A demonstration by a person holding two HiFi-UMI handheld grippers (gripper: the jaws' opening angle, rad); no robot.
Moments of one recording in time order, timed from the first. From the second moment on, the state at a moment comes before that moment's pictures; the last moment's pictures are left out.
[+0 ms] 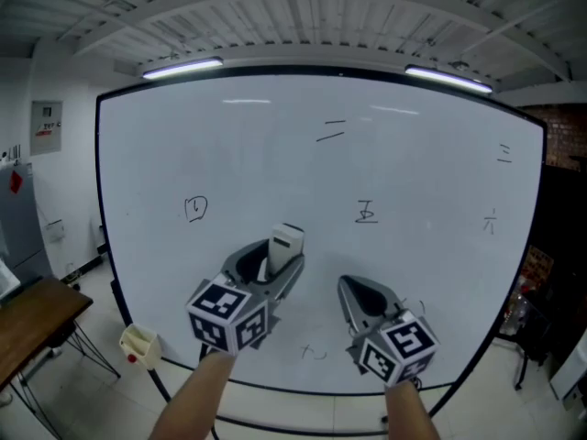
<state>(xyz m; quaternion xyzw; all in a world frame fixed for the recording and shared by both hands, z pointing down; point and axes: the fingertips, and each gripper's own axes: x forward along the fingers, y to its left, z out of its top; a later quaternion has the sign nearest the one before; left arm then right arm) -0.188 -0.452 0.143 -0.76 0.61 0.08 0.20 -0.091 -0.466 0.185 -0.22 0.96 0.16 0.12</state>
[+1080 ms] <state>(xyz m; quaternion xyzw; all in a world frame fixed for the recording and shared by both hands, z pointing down) -0.191 -0.513 -0.080 -0.62 0.71 -0.04 0.34 -0.079 -0.489 0.107 -0.23 0.94 0.21 0.13</state>
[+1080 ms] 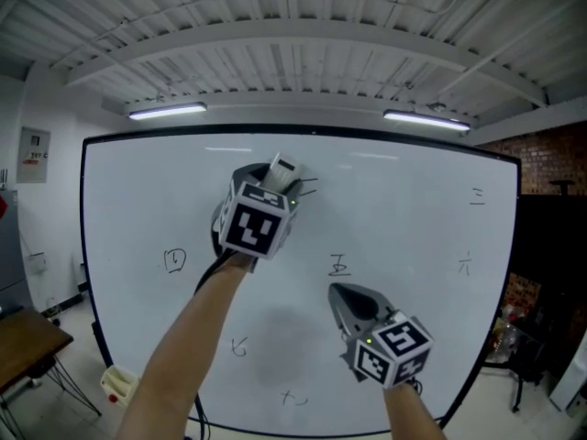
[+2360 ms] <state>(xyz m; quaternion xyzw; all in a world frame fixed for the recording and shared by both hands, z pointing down) -0.137 -0.533 -0.064 -0.63 0.68 -0.03 0.37 -0.050 -0.494 0.114 -0.25 0.94 0.20 0.14</state>
